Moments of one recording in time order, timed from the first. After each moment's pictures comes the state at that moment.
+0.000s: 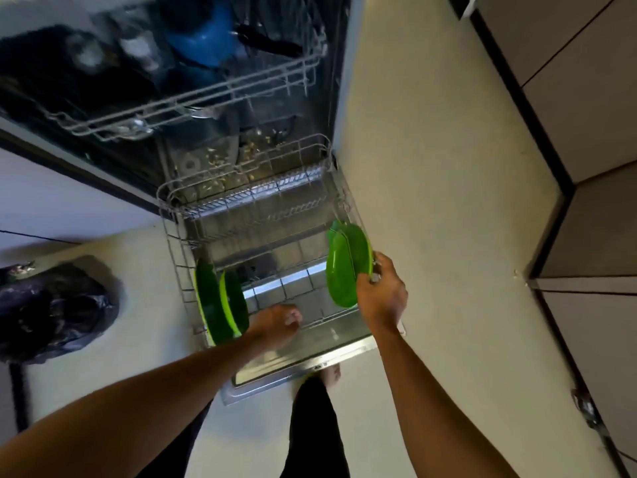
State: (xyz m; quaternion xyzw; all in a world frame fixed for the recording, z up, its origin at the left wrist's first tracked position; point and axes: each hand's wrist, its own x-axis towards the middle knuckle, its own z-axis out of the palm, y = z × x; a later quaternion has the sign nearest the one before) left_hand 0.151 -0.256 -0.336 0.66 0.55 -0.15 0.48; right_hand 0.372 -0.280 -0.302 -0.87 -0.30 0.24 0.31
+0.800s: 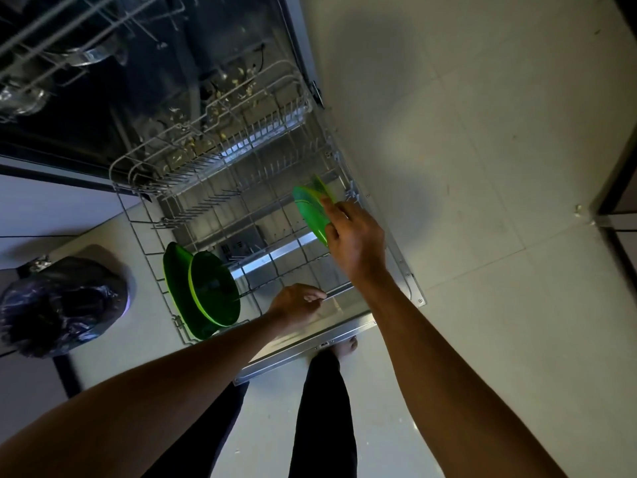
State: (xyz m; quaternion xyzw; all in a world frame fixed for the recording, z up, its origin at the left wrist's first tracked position) left_hand 0.226 -0.271 -0.443 0.61 0.56 -0.18 0.53; right_hand 0.417 -0.235 -0.404 -0.70 -0.62 0.10 0.34
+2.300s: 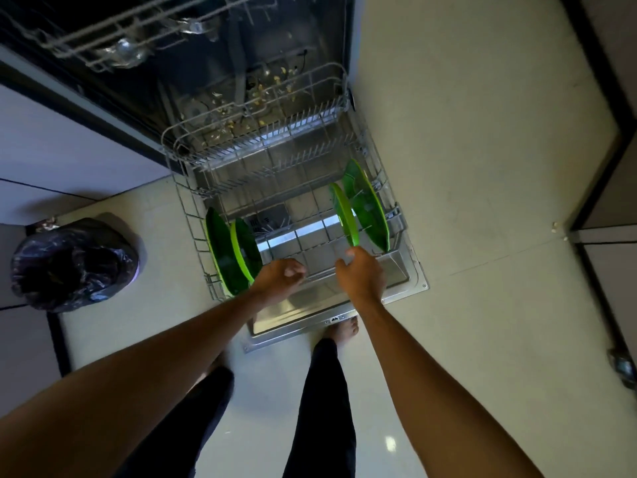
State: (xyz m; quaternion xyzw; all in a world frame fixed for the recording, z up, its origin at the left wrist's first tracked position) left_hand 0.132 -0.279 -0.360 0.62 0.60 -0.09 0.50; right_hand 0.312 -0.331 -0.361 -0.83 -0.35 0.41 0.13
